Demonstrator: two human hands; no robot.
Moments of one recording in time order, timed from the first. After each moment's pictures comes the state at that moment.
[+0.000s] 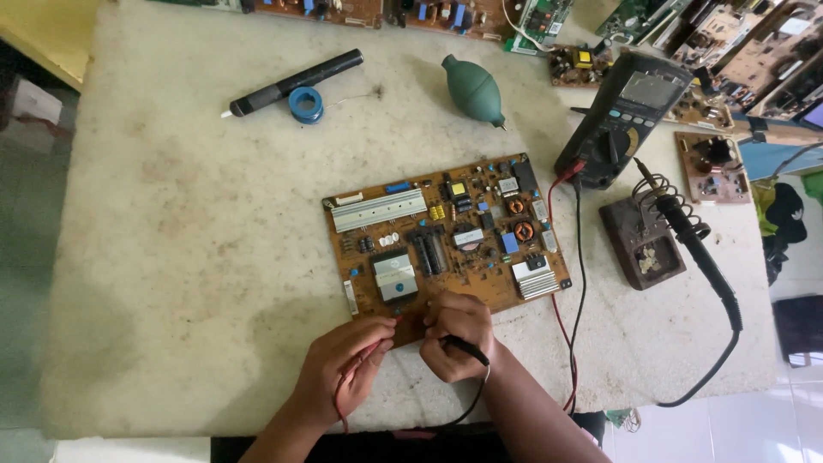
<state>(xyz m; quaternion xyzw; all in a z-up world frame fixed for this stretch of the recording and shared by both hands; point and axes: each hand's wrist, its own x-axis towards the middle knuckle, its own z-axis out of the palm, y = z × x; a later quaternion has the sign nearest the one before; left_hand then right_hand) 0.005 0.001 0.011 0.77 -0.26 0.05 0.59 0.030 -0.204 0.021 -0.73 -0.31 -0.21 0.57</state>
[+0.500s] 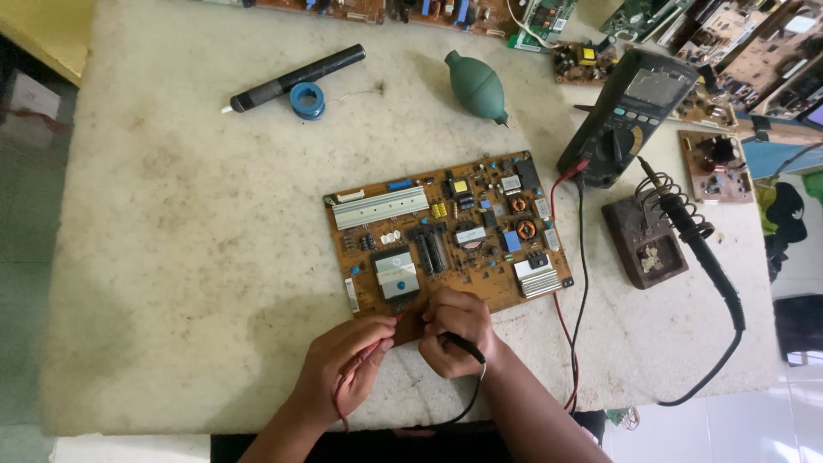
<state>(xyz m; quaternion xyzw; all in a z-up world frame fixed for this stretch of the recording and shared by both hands) 0.003 0.002 0.005 0.77 -0.26 0.06 0.58 0.030 -0.208 0.012 -0.75 -0.32 -0.18 0.55</state>
